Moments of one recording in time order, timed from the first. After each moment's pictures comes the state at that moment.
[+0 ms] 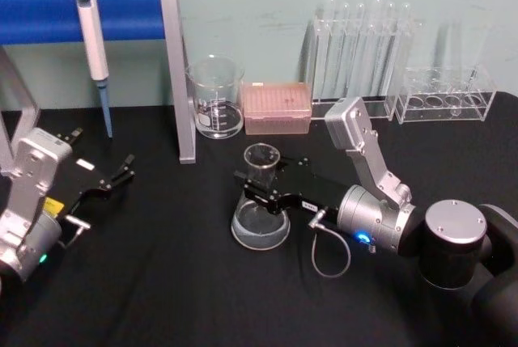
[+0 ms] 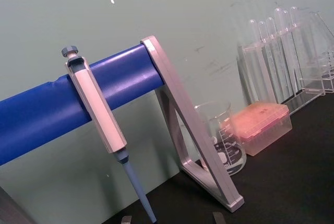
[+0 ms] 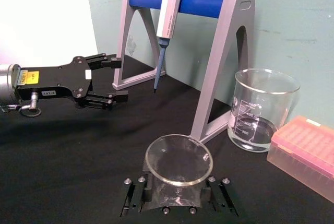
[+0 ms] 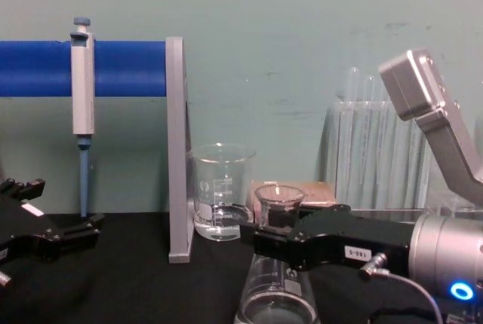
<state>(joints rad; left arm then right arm) -0.20 0.60 0.45 -1.41 -0.25 -0.12 0.03 0.39 0.31 -0.53 -1.30 0.36 0.04 0.51</state>
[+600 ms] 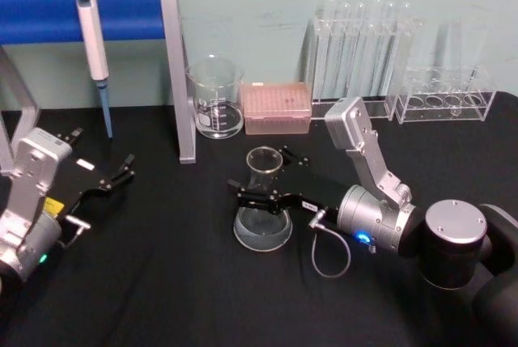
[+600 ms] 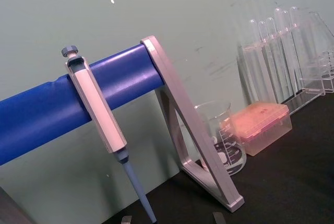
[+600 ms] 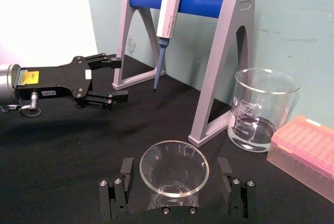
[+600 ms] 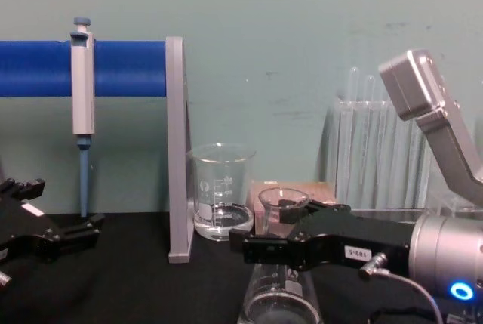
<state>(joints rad) -0.20 0.60 0.45 -1.41 -0.25 -0.12 0.03 0.39 0.31 -0.53 -1.30 0.36 0.04 0.51</state>
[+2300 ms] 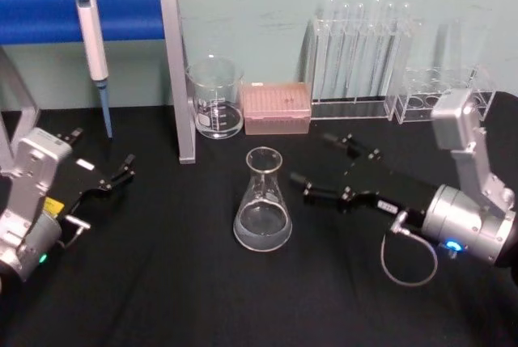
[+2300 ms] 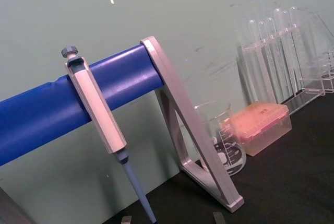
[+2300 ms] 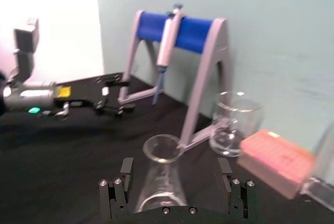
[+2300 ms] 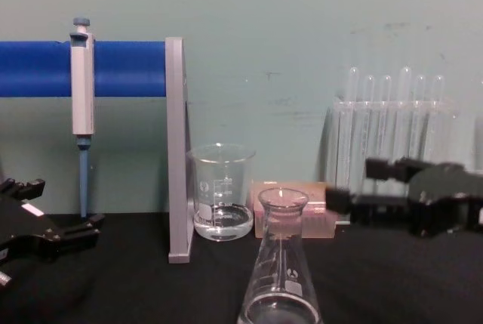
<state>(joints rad) -0.20 0.60 0.45 -1.41 -0.25 -0.12 0.03 0.21 0.55 -0.41 -1.60 0.50 0.03 0.56</state>
